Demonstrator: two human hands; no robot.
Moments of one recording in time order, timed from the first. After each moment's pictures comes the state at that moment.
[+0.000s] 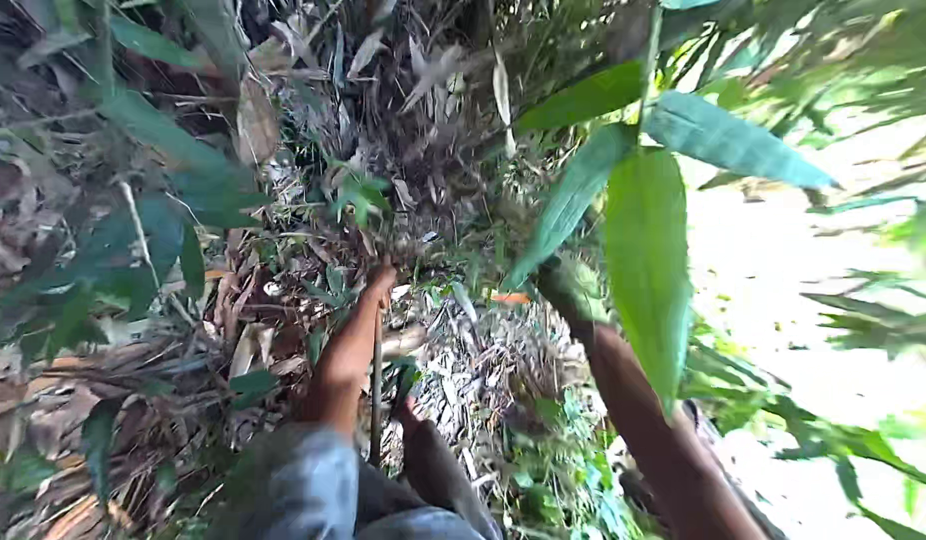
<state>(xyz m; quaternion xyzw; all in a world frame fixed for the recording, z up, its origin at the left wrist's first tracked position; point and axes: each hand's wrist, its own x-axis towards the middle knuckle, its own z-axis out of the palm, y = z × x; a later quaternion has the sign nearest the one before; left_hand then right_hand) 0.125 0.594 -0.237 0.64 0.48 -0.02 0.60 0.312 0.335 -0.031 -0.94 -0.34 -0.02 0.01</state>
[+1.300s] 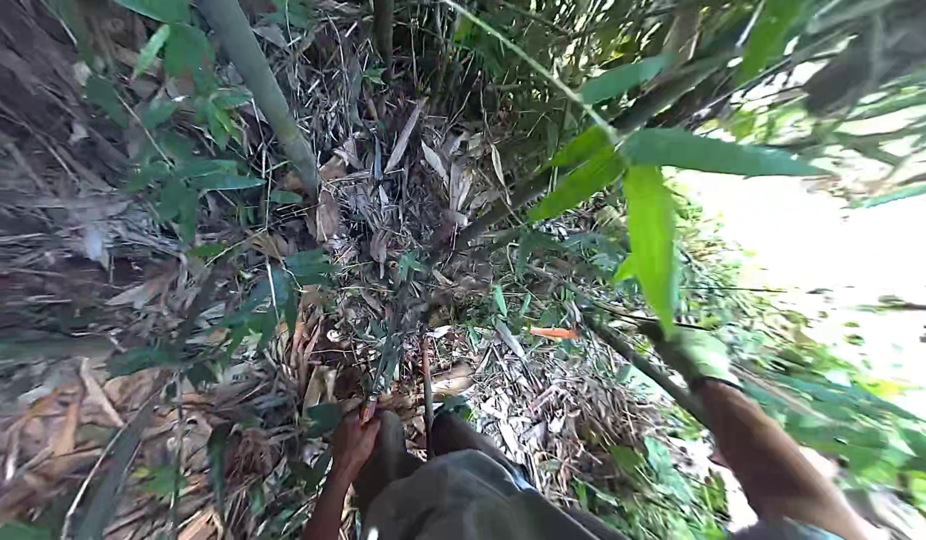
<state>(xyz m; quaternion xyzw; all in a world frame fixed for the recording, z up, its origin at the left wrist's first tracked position) -0.175 0.516 -0.082 0.68 0.54 -0.08 0.49 0.339 0.206 0.067 -0.97 -0.16 0.17 -0.05</state>
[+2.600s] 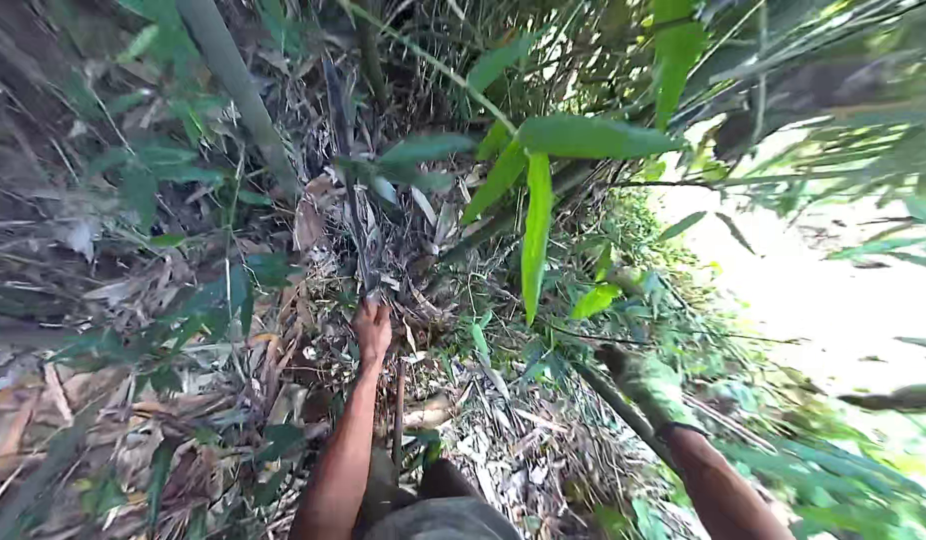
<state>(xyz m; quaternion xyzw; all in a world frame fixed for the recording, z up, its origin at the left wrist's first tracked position) 0.073 0.547 -0.024 0.63 0.52 0.33 0.47 0.379 0.183 0.041 -0.95 -0.27 0.15 -0.03</state>
